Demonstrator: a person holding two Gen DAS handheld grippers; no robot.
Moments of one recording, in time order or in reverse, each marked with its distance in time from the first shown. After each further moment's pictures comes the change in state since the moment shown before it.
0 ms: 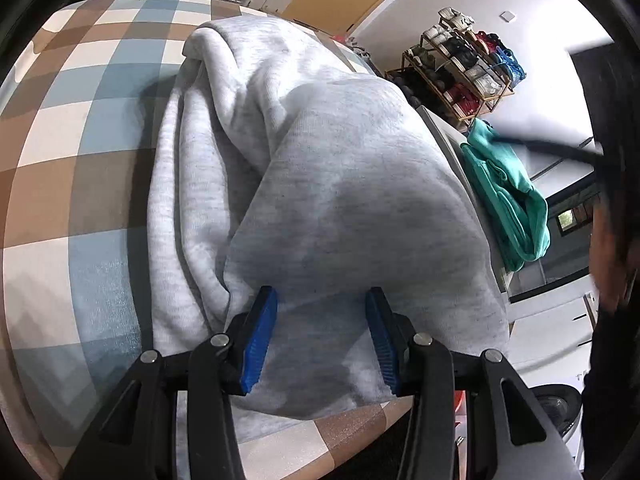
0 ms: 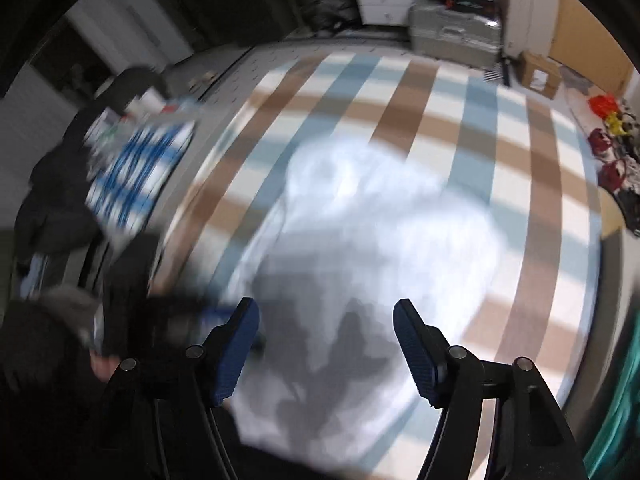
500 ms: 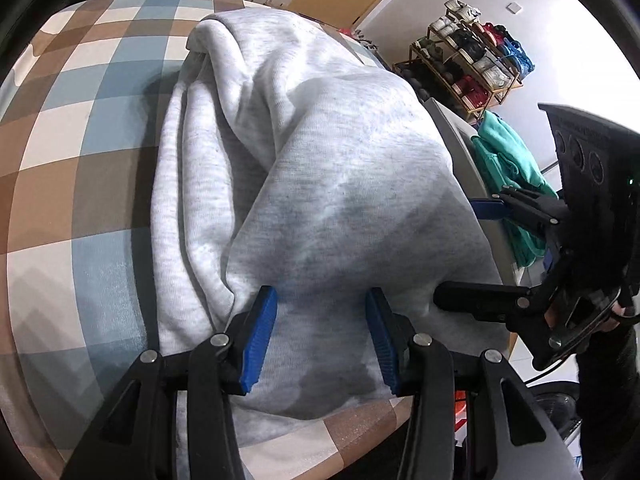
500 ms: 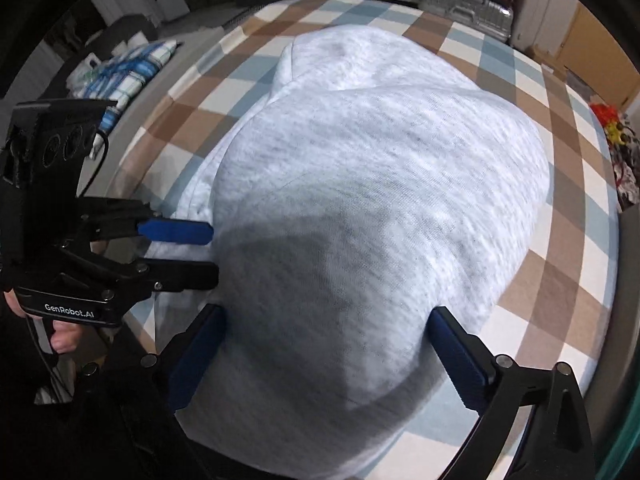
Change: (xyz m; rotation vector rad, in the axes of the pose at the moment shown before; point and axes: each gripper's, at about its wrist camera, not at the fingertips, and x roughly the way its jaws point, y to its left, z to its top) left arm 0.003 0.000 0.004 0.001 0.027 0.032; right arm 0.077 0.009 -0.039 -0.065 0.047 -0.098
